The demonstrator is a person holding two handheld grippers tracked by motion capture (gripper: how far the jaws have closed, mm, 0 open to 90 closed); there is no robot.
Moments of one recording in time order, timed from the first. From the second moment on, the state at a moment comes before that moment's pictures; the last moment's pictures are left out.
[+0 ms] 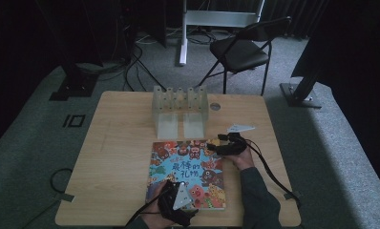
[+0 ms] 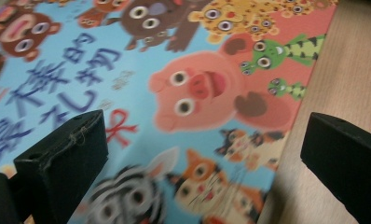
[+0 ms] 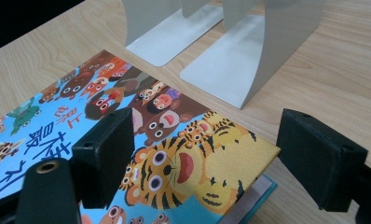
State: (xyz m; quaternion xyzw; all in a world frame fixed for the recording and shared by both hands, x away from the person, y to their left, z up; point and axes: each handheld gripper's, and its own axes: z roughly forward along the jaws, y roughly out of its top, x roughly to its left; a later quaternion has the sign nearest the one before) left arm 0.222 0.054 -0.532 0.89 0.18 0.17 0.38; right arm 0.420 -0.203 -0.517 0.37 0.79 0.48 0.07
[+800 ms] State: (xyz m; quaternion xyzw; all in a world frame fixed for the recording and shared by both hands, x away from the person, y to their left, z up) left arm 0.219 0.045 -0.513 0.87 0.16 0.24 0.40; right arm 0.413 -0.196 -0.491 0.36 0.78 0.50 0.08
